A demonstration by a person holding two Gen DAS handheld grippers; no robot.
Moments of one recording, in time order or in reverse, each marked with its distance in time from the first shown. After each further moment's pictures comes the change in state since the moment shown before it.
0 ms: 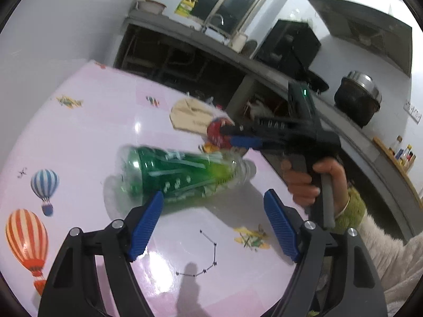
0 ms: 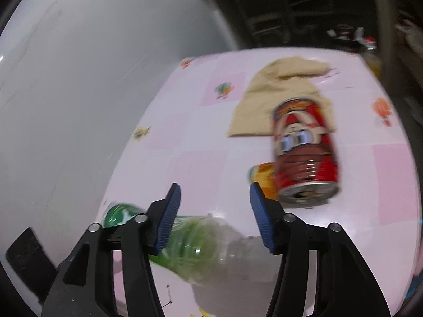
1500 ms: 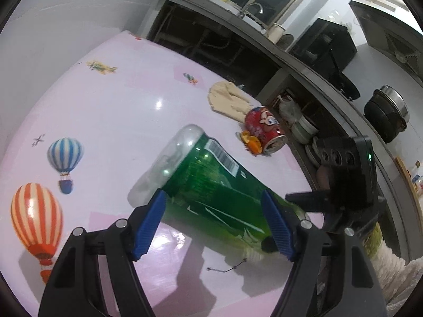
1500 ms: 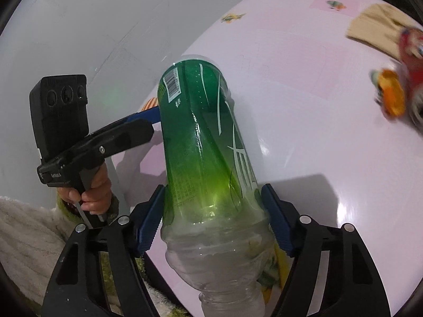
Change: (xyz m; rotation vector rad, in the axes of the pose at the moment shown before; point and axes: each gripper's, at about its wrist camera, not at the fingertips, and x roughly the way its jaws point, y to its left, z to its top) left arm 0.011 0.033 0.001 -0.153 0.076 0.096; right arm 0.031 0.047 -0.089 -0.298 0.408 0.276
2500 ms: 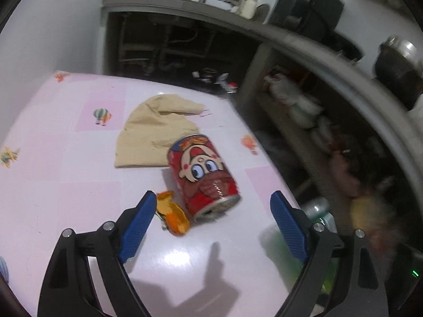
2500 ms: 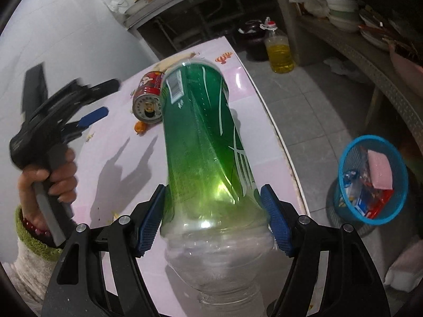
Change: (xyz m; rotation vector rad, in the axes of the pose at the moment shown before) left arm 0.162 -0.153 0.082 0.240 0.057 0.138; right arm -0.143 -0.077 -0.171 0.577 -0.560 -0.484
